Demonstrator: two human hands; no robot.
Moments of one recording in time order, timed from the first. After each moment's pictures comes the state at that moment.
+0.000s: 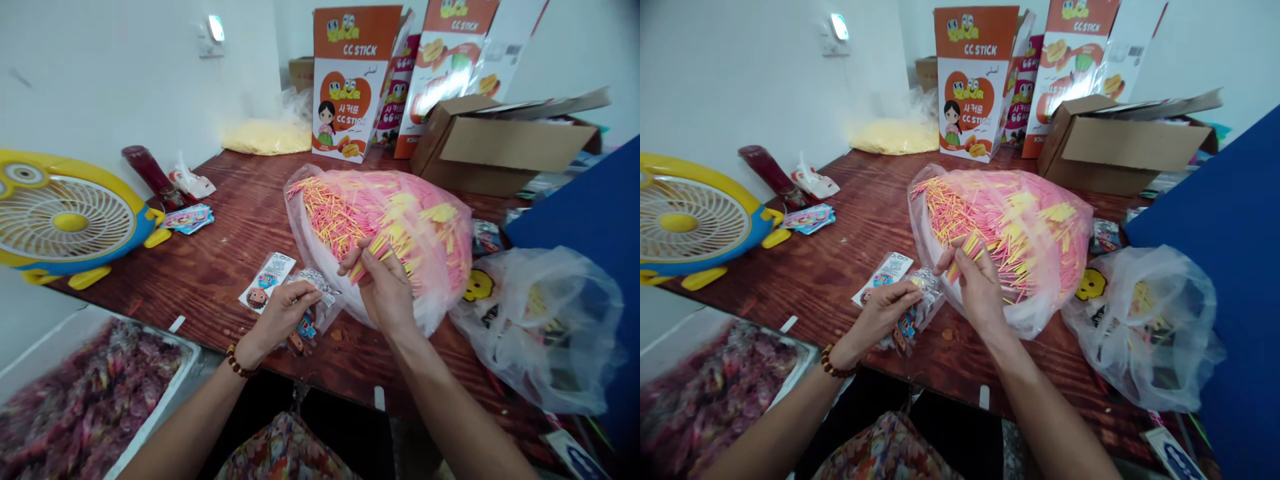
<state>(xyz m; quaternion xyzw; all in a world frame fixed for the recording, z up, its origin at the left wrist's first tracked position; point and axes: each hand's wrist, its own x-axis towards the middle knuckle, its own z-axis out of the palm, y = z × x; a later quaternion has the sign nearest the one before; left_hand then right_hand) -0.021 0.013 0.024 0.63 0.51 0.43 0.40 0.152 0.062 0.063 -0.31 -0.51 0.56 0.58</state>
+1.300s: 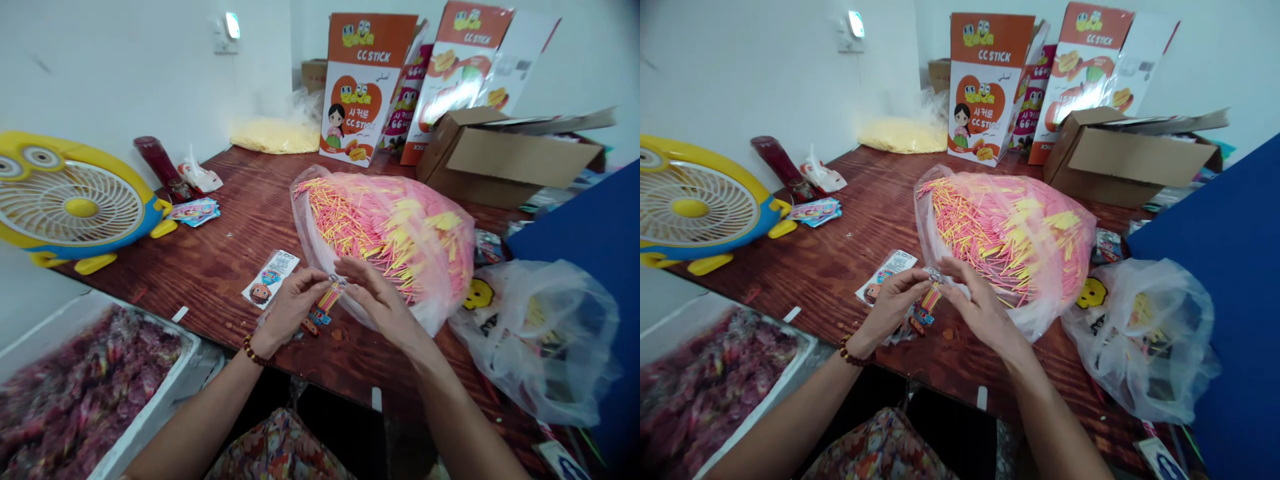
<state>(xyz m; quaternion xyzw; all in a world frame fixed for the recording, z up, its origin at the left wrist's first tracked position) -0.003 0.022 0.021 0.51 0.47 0.55 0.47 0.180 0.050 0.052 -0.34 -0.73 0.47 0.37</state>
